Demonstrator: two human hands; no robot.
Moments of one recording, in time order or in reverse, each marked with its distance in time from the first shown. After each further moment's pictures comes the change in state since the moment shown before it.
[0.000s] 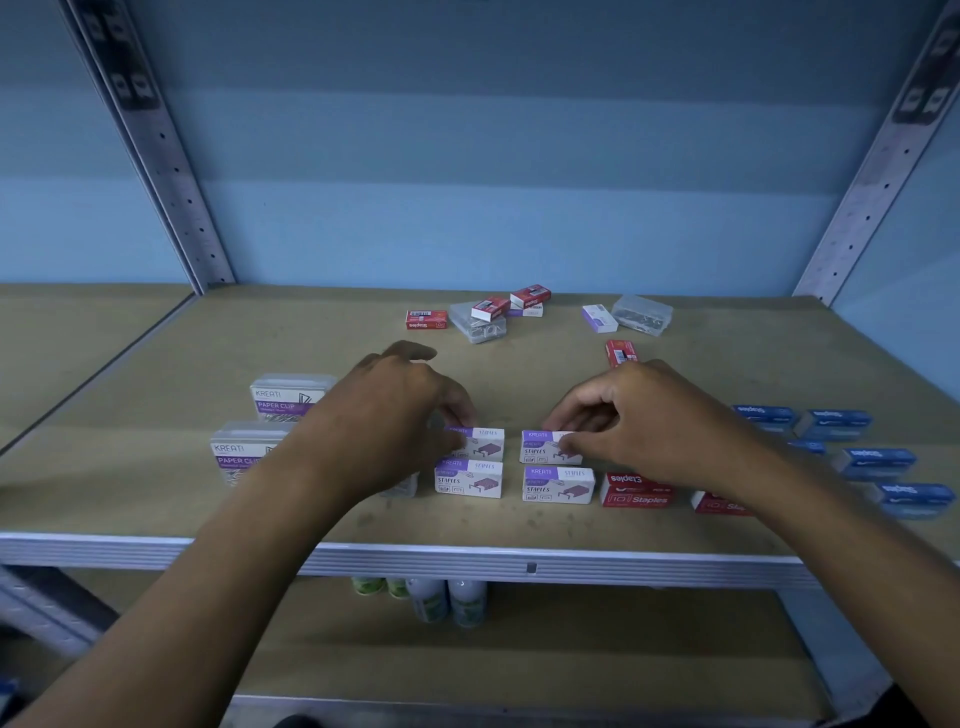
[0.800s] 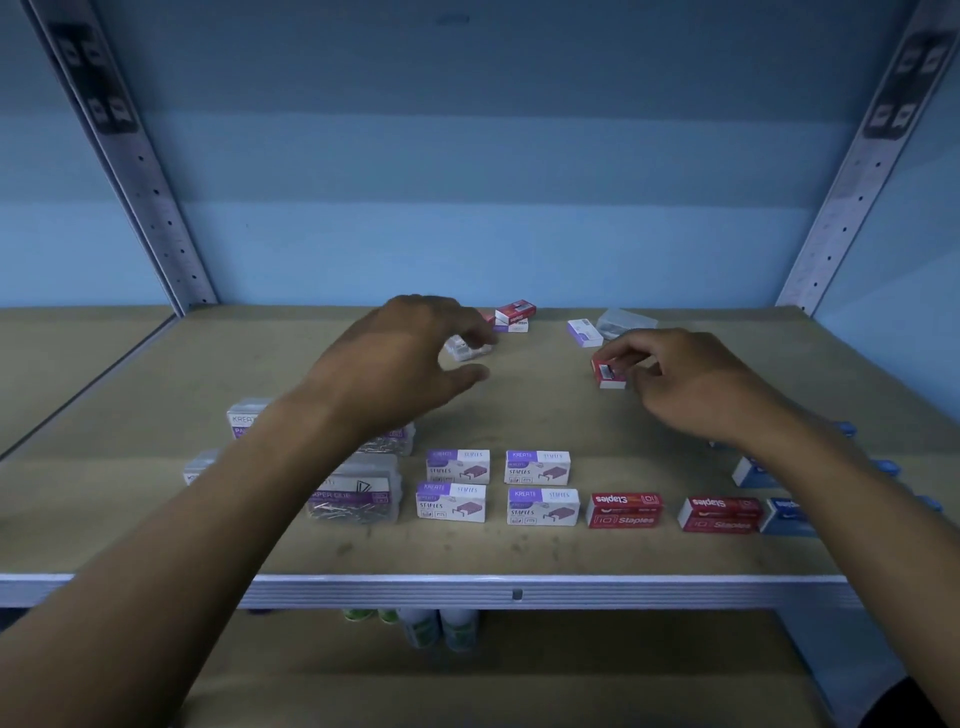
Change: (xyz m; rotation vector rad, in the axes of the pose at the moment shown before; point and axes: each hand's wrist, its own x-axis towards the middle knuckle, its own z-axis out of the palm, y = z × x) left_hand 0.054 -0.003 -0.017 -0.123 0.261 0.119; right_hand 0.023 0.051 -0.036 -0.074 0.232 0.229
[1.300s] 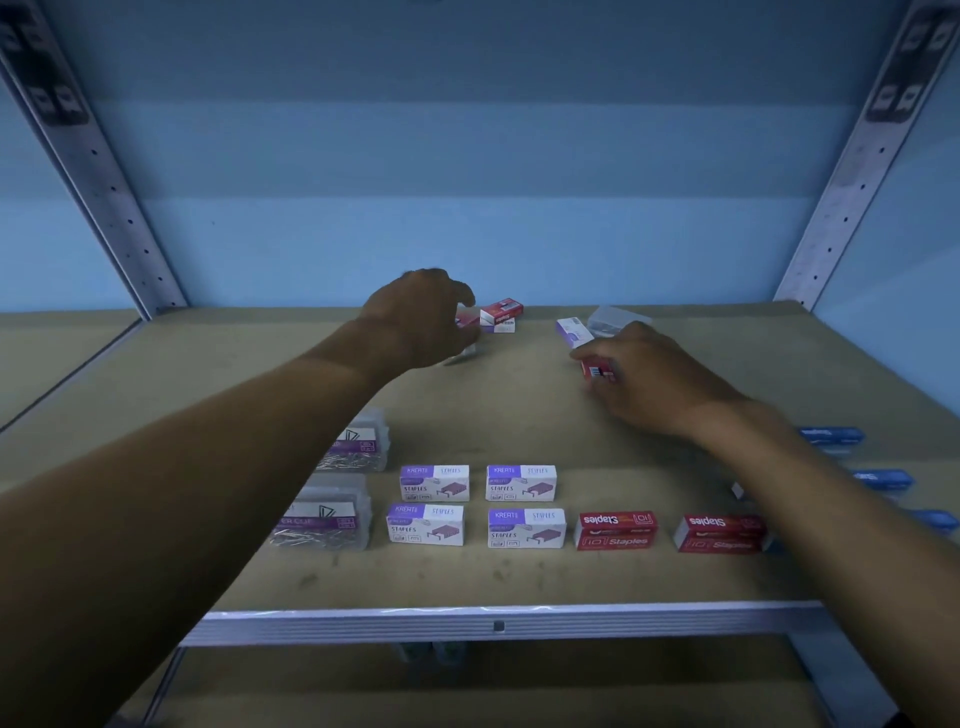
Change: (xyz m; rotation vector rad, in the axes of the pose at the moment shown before) left_hand 0.090 -0.041 0.054 0.177 -0.144 -0.179; right_hand 0.044 0.028 0.032 -0.237 -0.063 -0.033
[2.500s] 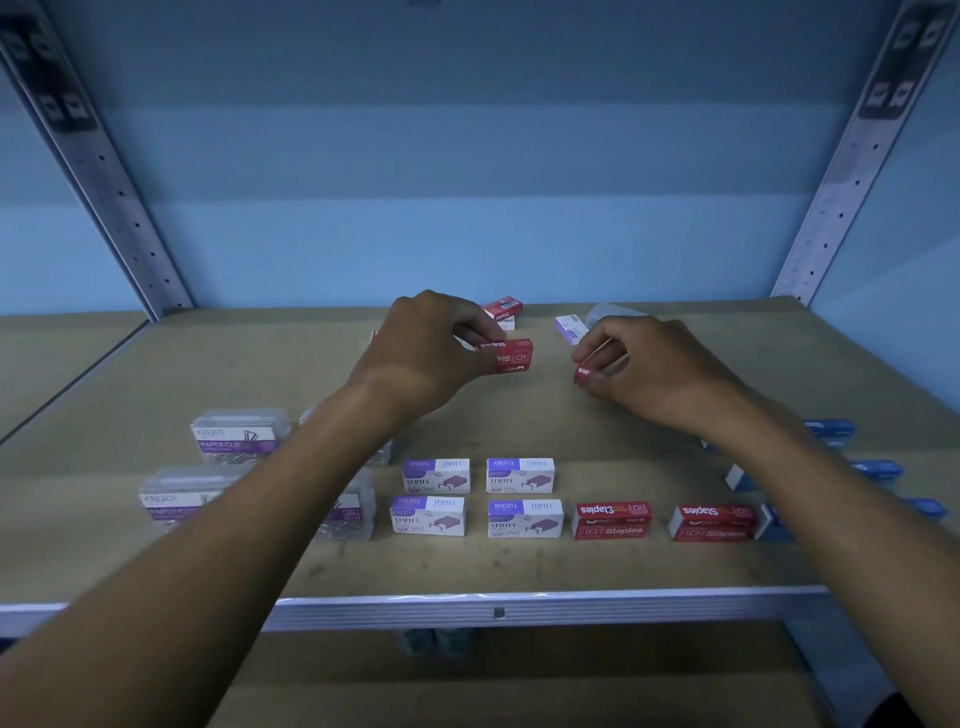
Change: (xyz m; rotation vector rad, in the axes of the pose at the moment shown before) left_hand -0.061 0.040 -0.017 -0.501 0.110 -0.107; right_hand -0.023 -0.018 -0.023 0.358 0.100 0.012
